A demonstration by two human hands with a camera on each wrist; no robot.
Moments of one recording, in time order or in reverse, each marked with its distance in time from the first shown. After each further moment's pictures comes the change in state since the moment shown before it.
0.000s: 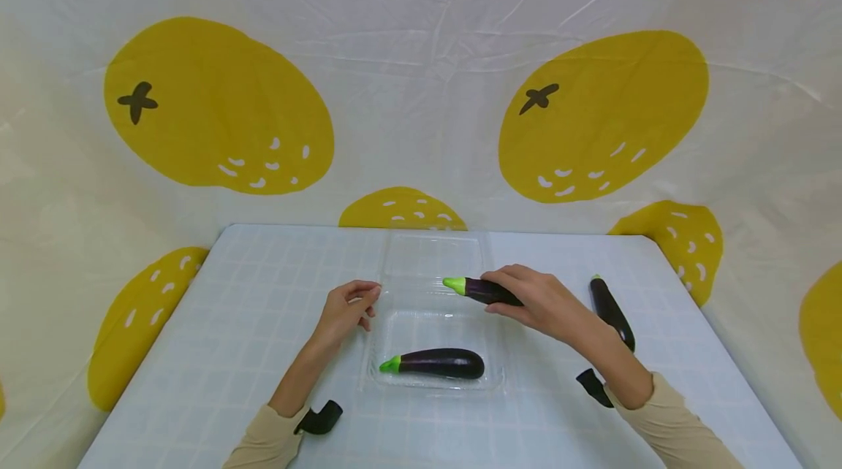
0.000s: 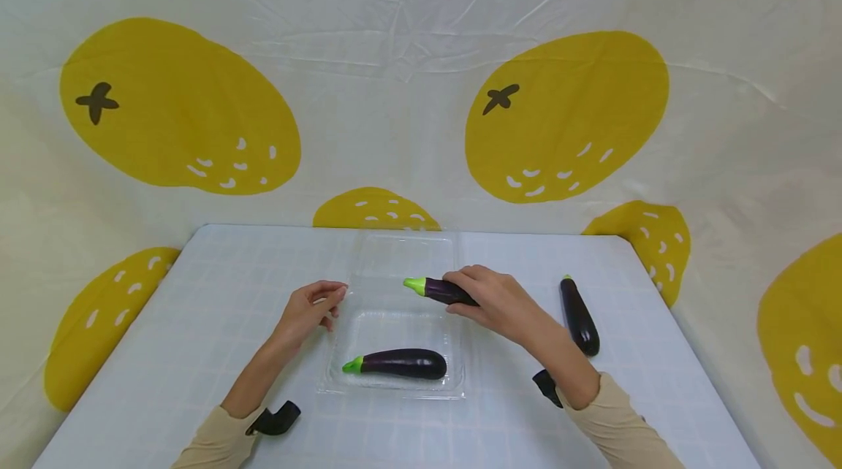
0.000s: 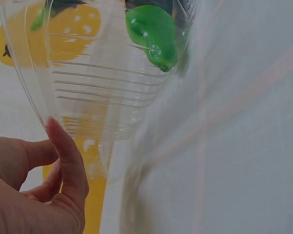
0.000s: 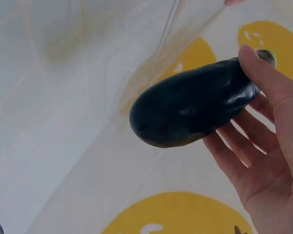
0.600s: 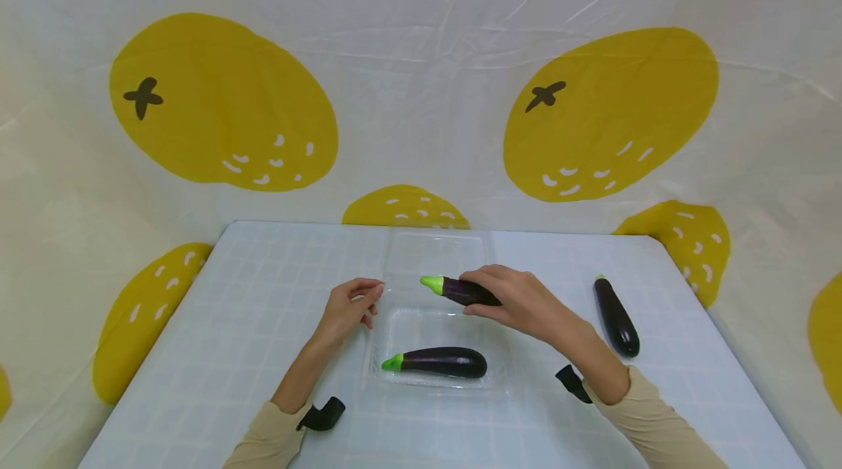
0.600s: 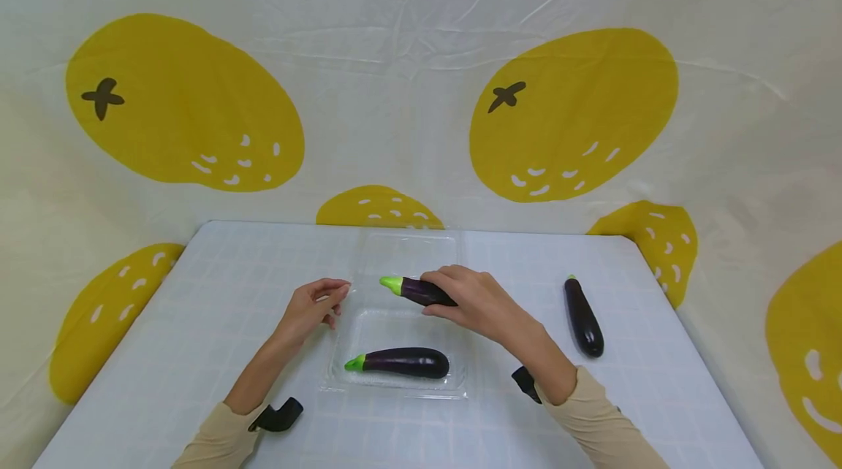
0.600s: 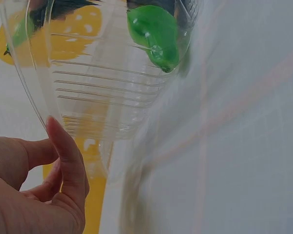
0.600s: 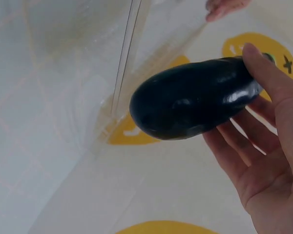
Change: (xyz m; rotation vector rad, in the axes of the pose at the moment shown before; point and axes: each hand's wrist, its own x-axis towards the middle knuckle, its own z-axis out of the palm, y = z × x) left_hand 0.001 -0.003 -0.002 -0.022 -0.025 0.020; right_hand 0.024 -0.019 0.014 0.071 0.036 -0.068
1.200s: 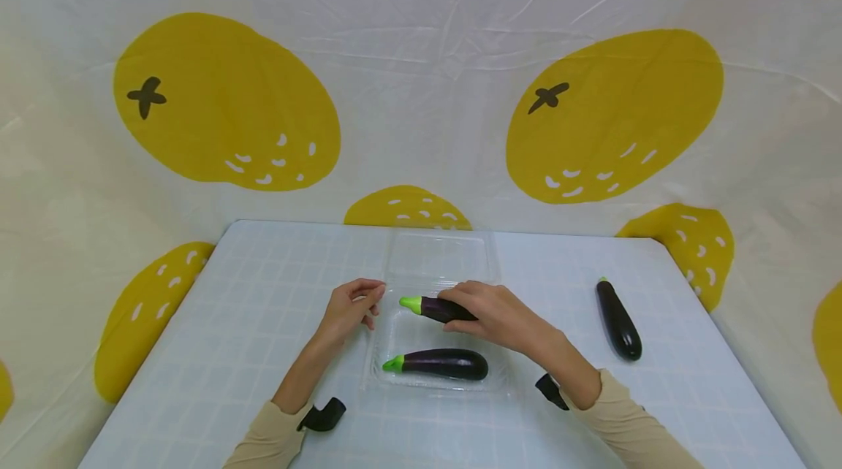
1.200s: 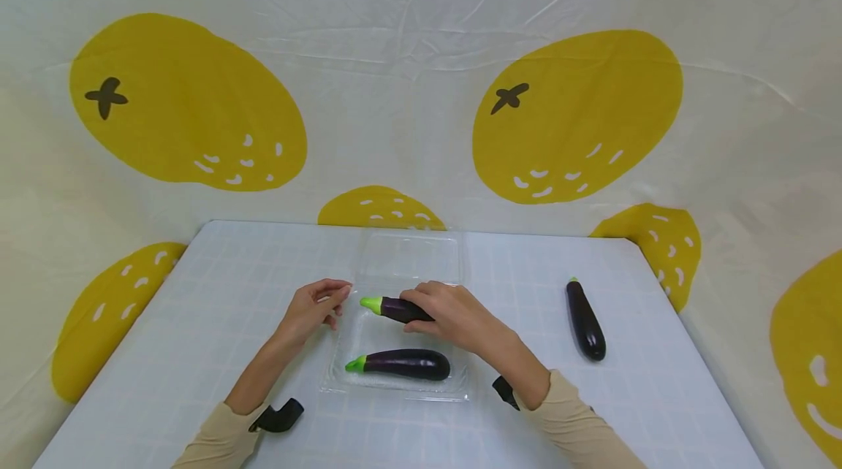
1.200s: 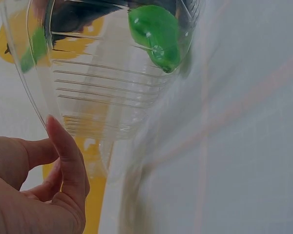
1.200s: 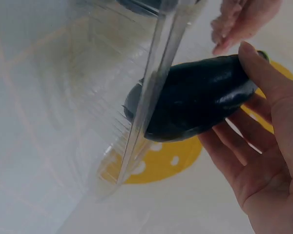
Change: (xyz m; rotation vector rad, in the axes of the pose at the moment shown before) left_hand 0.000 0.001 0.002 -0.001 0.004 -0.009; right_hand 0.011 -0.011 0.030 0.034 -0.106 -0.071
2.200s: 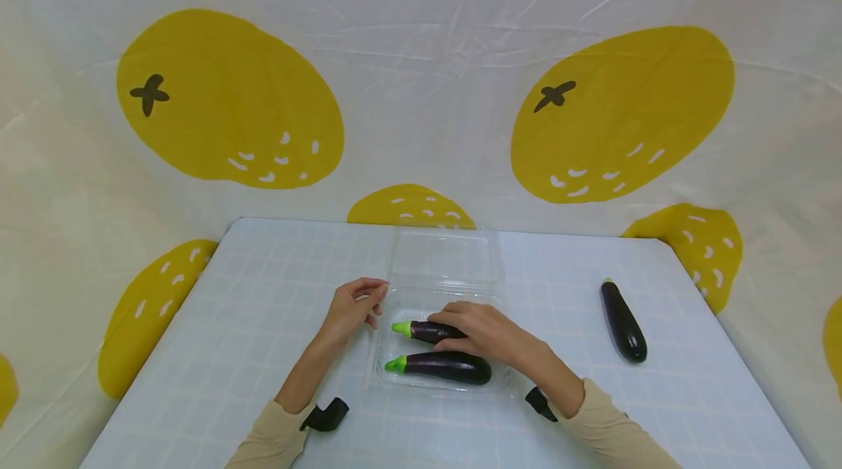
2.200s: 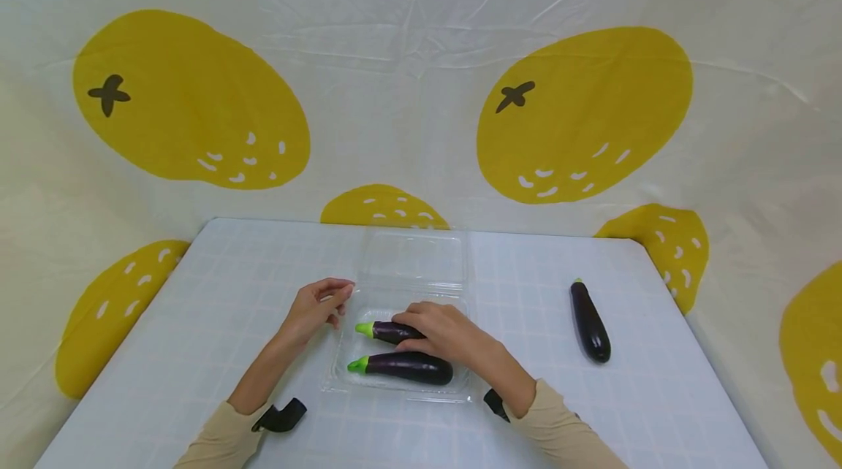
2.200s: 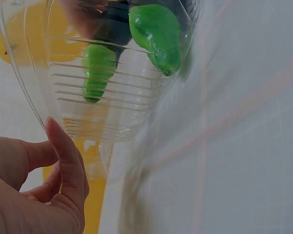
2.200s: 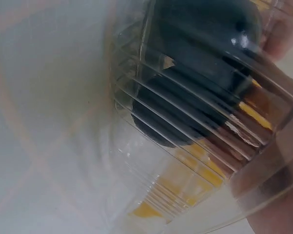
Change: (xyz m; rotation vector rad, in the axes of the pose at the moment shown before) left_hand 0.001 -0.002 0.000 -0.009 -0.001 0.006; right_hand 0.000 -0.003 0.041 0.084 -0.105 -0.005
